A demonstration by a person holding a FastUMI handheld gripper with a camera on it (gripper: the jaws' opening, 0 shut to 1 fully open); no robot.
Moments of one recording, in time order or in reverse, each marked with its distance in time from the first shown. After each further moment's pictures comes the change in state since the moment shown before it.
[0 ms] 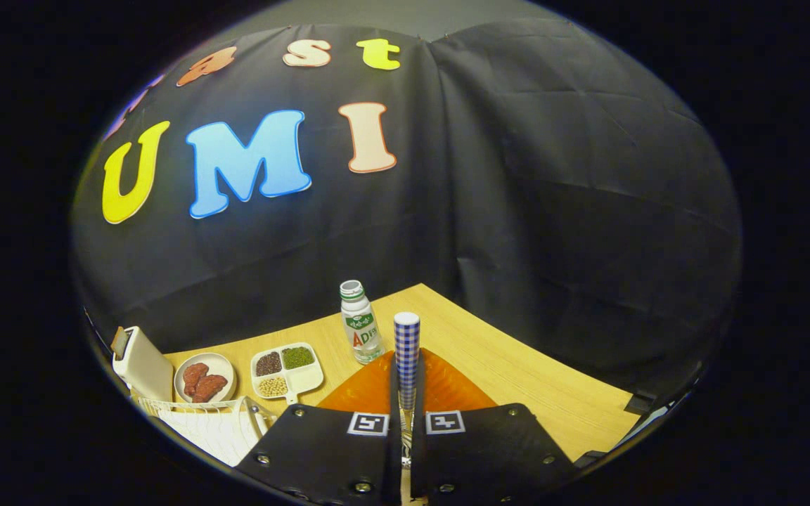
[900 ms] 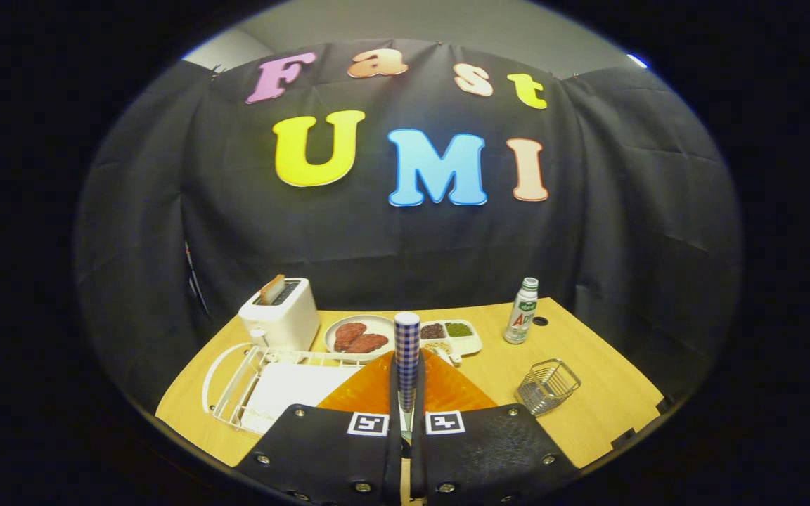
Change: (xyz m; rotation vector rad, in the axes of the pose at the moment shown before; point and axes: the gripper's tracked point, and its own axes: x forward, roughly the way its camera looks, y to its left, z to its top) arm -0.218 0.213 -0.083 -0.251 -0.047 0.460
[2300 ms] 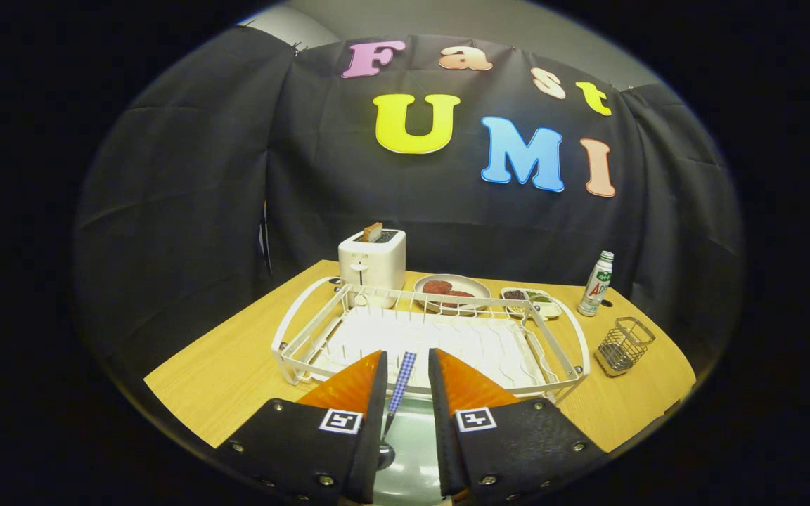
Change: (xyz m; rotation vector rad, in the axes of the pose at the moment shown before) arm -0.030 0.115 -0.121 -0.109 0.016 0.175
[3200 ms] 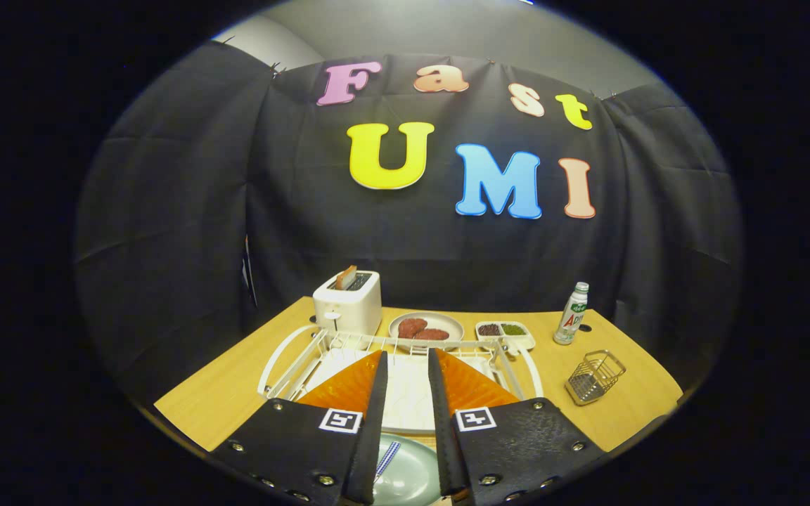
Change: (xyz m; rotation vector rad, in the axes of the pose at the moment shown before) arm -0.022 -0.066 0.114 0.062 -0.147 -0.074
